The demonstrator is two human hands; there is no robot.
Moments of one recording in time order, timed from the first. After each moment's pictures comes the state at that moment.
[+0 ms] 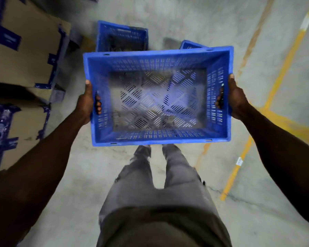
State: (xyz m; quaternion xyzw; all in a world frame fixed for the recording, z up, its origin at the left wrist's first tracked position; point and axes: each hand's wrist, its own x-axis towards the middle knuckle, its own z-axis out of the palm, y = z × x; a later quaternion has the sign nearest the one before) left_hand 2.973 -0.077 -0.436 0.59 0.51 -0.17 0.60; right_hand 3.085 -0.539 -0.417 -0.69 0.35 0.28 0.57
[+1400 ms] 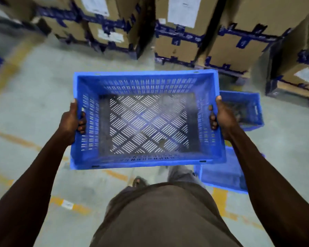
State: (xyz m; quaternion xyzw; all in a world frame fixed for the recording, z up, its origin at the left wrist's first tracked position) left_hand 2.383 -0.568 -0.216 0.20 0.75 0.42 0.47; right_hand 2.853 -0.481 -0.241 -0.66 -0.34 0.57 0.35
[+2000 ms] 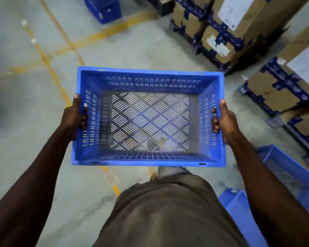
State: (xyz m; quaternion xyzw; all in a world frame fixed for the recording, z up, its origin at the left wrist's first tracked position) left_hand 2.186 -0.876 -0.211 -0.04 0.78 0.56 0.28; right_hand 2.521 -0.542 -0.217 -0.54 -0.53 0.63 0.19
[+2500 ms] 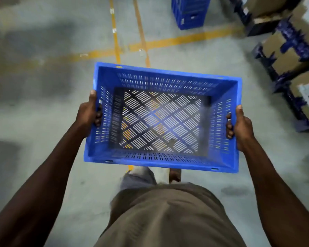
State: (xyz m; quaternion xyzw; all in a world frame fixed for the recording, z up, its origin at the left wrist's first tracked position) left_hand 1.954 -0.964 -0.187 -0.17 0.78 0.58 0.16; right_hand 2.148 -0.543 -0.222 -0.46 -0.61 0.65 0.08
